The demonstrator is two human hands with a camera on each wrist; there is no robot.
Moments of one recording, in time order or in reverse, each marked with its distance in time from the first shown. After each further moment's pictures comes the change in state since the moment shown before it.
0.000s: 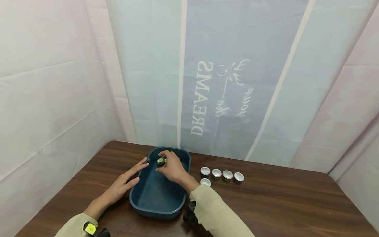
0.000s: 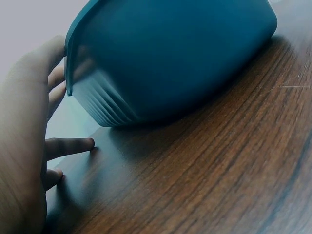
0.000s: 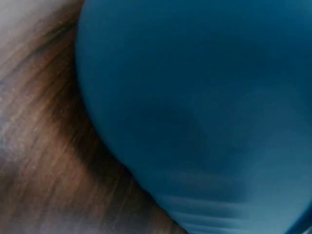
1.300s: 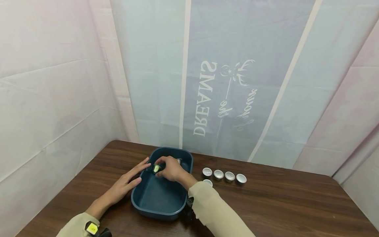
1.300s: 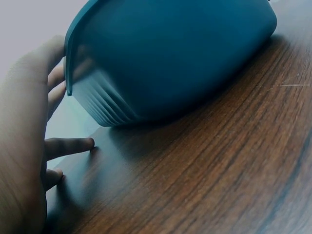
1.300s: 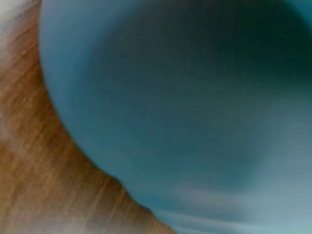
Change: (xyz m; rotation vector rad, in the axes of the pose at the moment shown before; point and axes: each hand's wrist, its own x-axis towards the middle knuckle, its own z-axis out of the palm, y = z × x) left_hand -0.001 -0.001 0.001 0.005 -0.001 0.003; right_hand 0.016 0.006 0.007 -0.018 -0.184 0.056
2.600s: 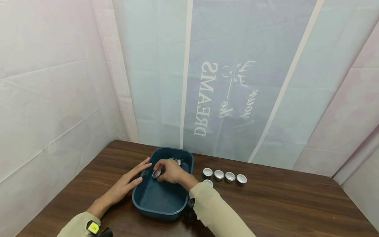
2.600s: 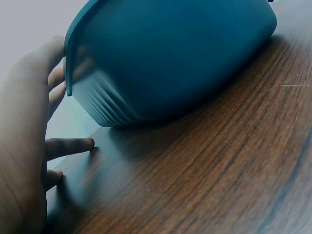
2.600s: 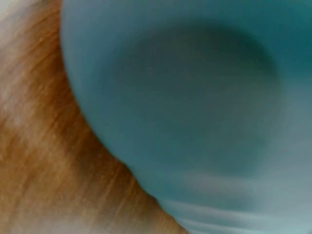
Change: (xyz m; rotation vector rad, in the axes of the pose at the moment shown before) left_hand 0.001 0.001 -0.001 -0.021 0.007 0.012; right_hand -0.002 0.002 0.001 -0.002 -0.105 -0.088
